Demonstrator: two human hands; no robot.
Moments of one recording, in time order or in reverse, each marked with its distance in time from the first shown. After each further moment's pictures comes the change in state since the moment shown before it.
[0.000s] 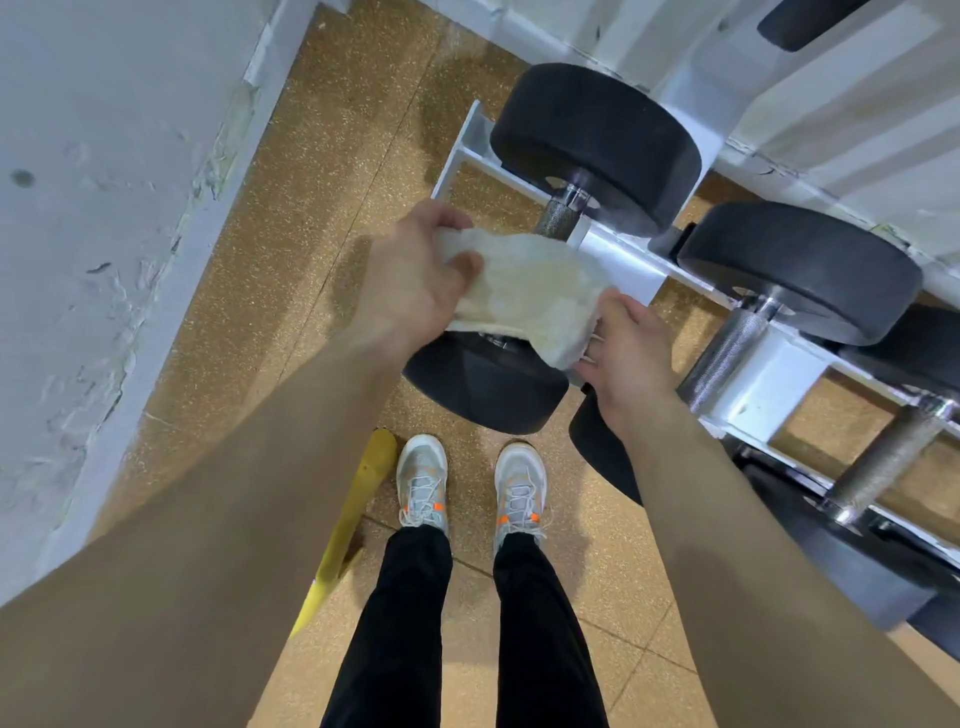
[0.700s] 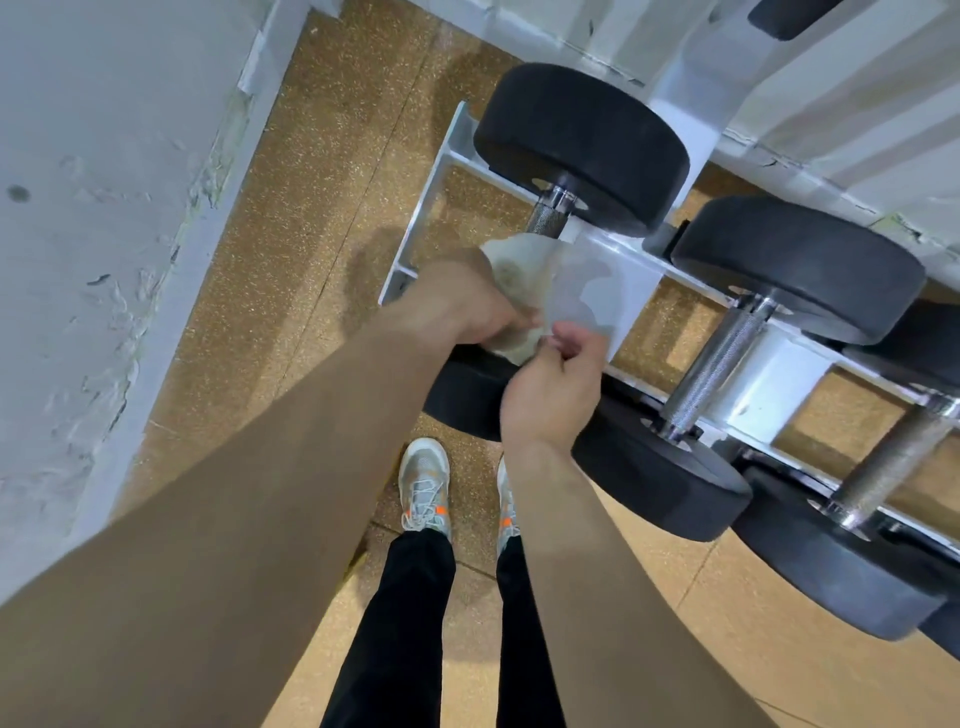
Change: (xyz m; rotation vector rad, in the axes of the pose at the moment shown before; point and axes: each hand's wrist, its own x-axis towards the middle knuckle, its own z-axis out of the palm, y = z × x) left_hand 0.006 0.044 0.028 0.533 -0.464 -0.158; right_hand -0.039 0.034 0.055 -0.098 0.388 -0.190
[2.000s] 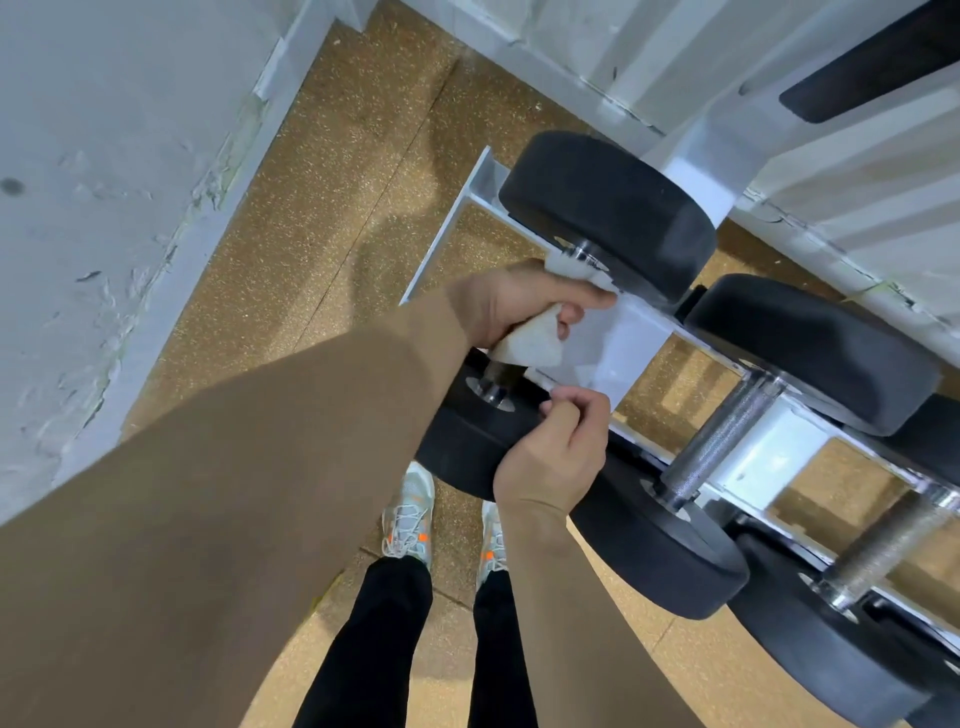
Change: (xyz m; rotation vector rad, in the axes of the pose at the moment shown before) left_hand 0.079 0.012 0.004 -0.945 -0.455 0.242; right_hand 0.001 0.015 0.009 0.030 0.095 -0.133
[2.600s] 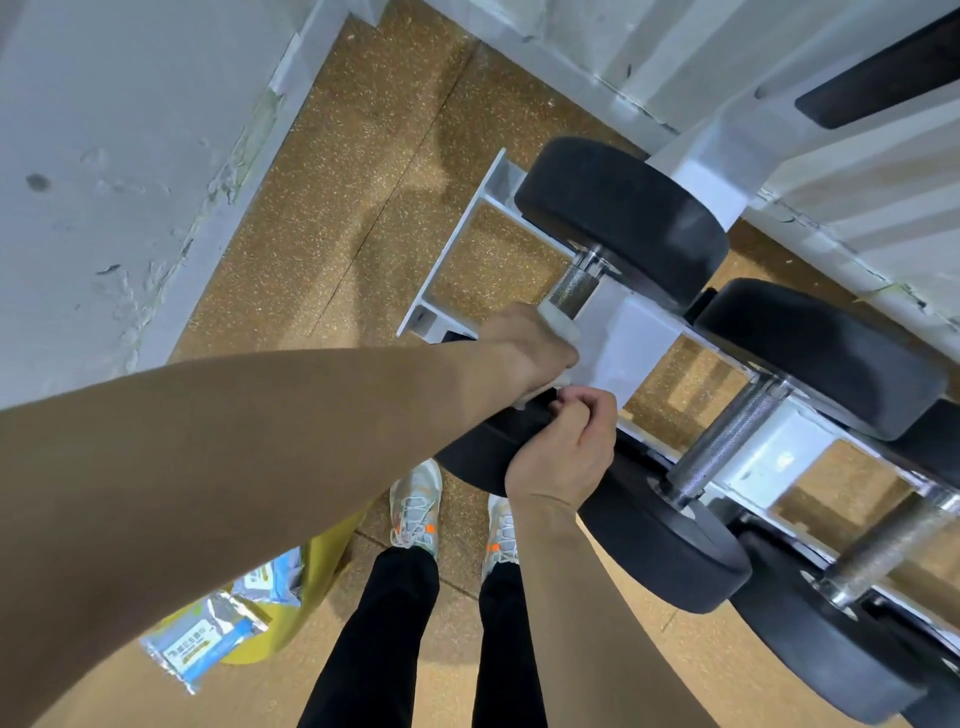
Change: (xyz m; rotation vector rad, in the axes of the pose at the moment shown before) left_hand -0.017 -0.019 0.030 0.524 0.489 -0.208; right_hand 0.000 -0.006 0.000 -0.040 -0.031 0.039
